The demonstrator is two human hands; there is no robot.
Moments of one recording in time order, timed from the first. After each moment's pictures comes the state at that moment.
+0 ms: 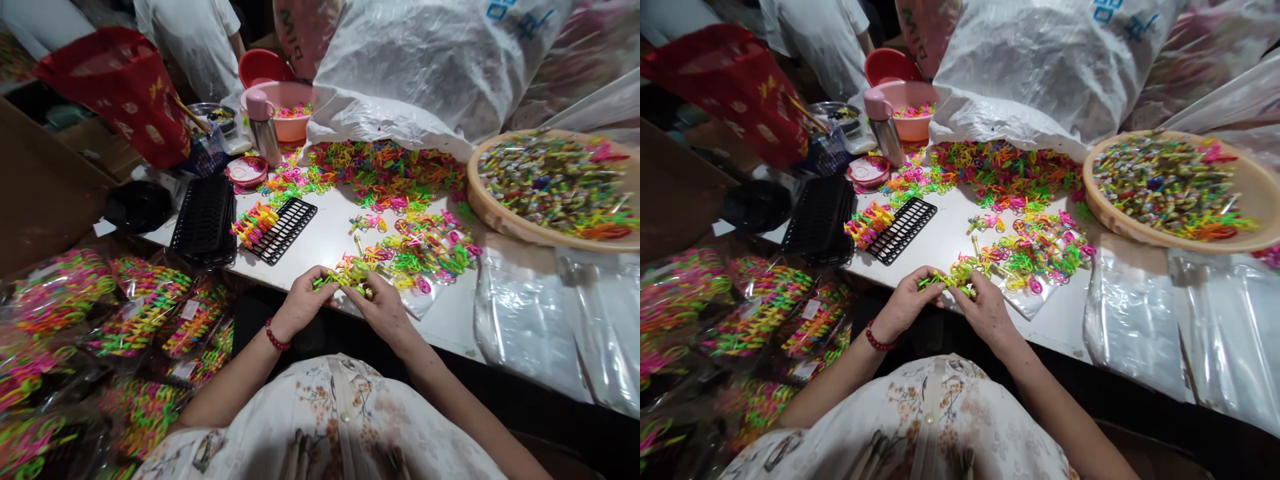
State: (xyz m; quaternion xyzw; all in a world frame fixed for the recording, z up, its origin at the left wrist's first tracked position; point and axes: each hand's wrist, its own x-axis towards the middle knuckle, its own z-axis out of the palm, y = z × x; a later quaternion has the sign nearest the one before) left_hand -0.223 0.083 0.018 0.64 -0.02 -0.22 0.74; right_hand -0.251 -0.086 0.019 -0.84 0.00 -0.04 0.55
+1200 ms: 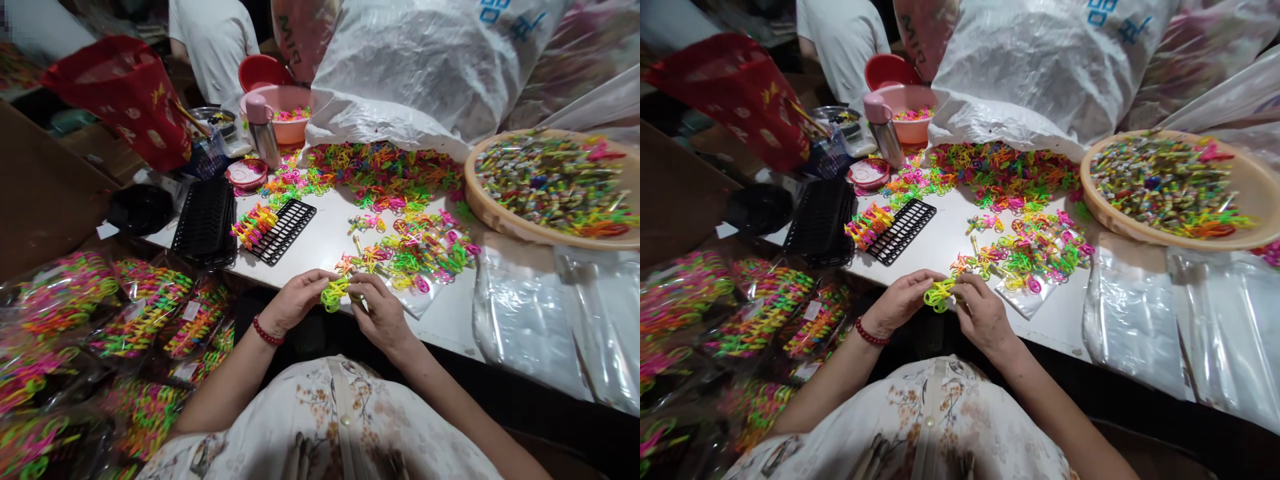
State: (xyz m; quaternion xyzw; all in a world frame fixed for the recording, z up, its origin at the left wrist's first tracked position) left_hand -0.219 0.102 0.014 0.52 -0.07 -0.32 0.79; right_hand -0.265 -0.090 0.005 -0.86 -0.20 -0.19 0.43
